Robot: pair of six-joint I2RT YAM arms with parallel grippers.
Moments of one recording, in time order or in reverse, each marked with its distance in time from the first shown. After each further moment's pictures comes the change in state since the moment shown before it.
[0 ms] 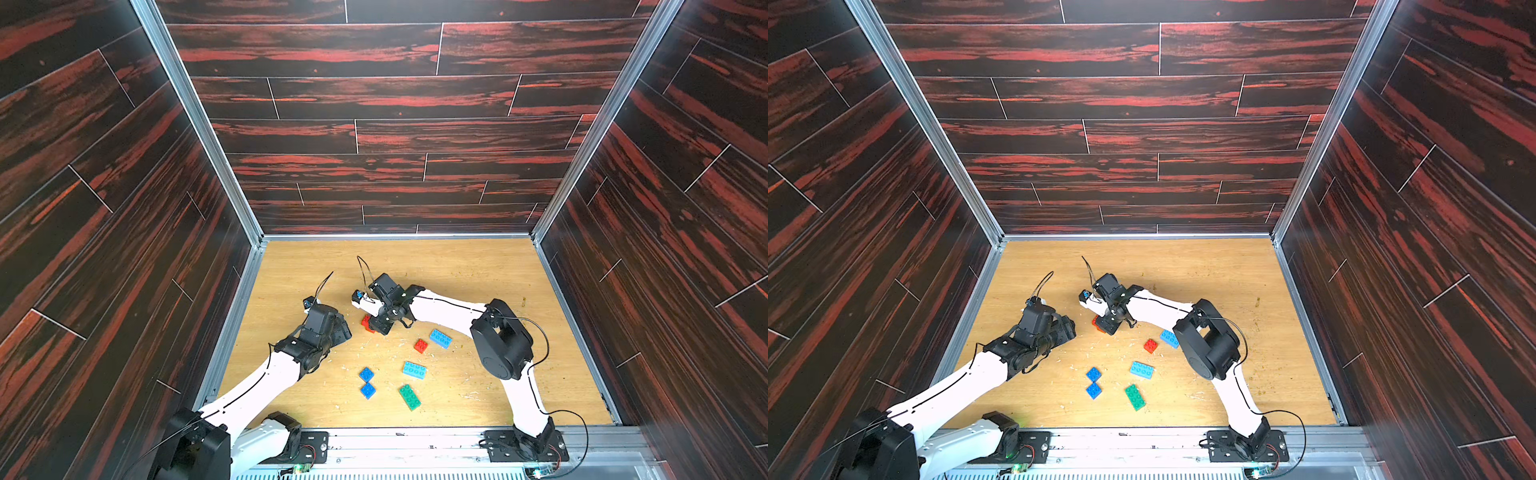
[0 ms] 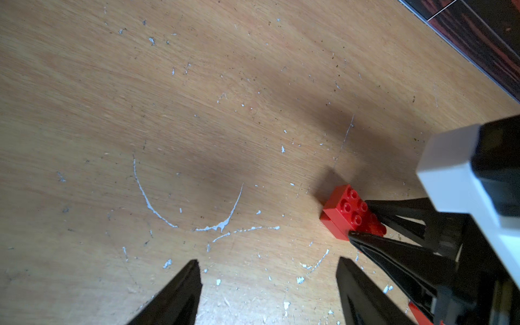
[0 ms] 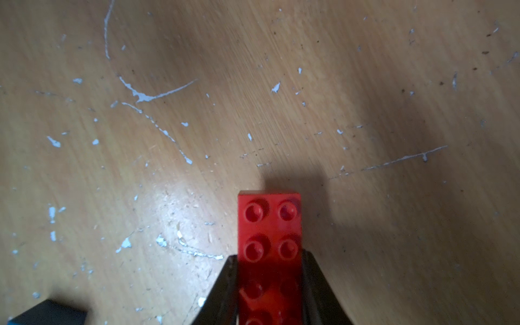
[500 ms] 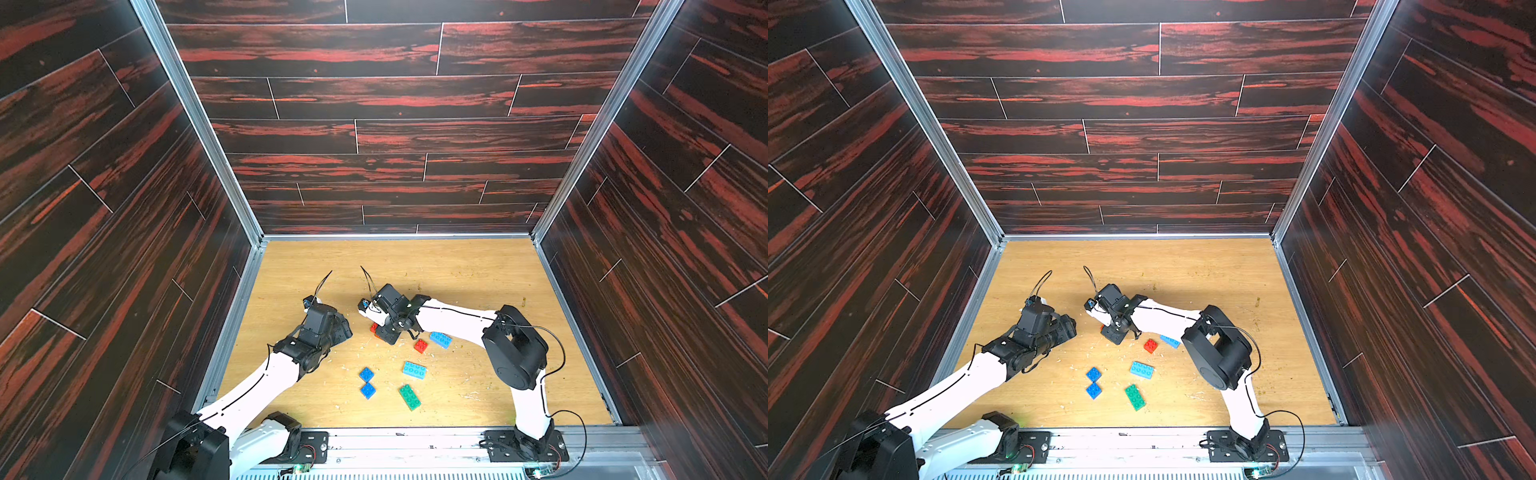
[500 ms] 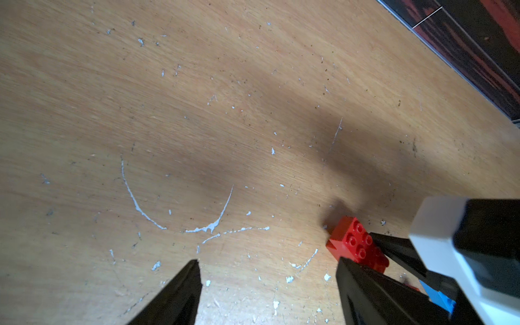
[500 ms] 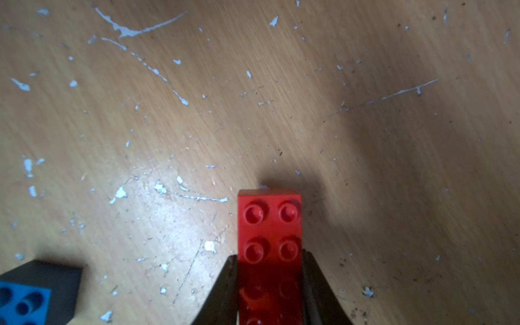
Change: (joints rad) left arm 0.002 -0.012 0.000 0.021 0.024 -0.013; right arm 0.039 -0.118 -0.134 -0.008 0.126 0.047
